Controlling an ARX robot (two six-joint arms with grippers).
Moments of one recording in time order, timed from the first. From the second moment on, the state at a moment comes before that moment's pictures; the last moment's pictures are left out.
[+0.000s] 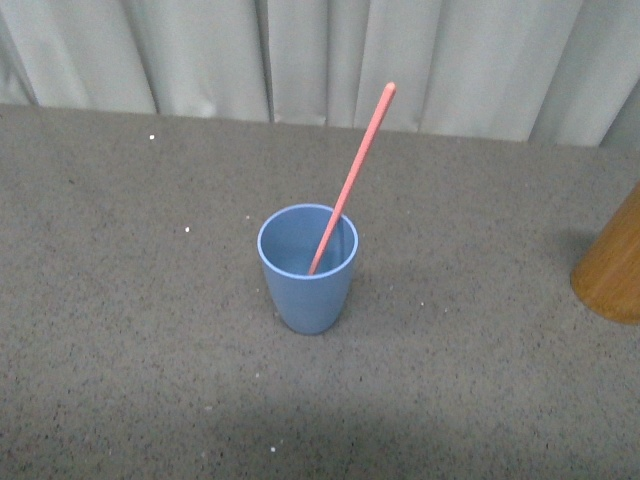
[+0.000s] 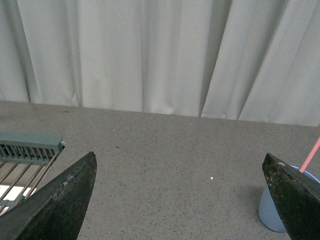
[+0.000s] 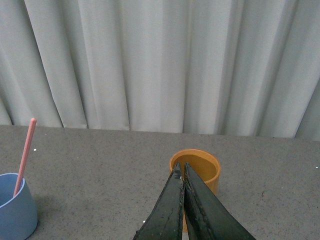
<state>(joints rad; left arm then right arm) 0.00 0.00 0.02 0.00 0.00 0.00 0.00 0.01 0.00 0.00 0.00 0.00</state>
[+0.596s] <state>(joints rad) 0.00 0.00 0.02 0.00 0.00 0.00 0.00 0.00 0.00 0.00 0.00 0.00</state>
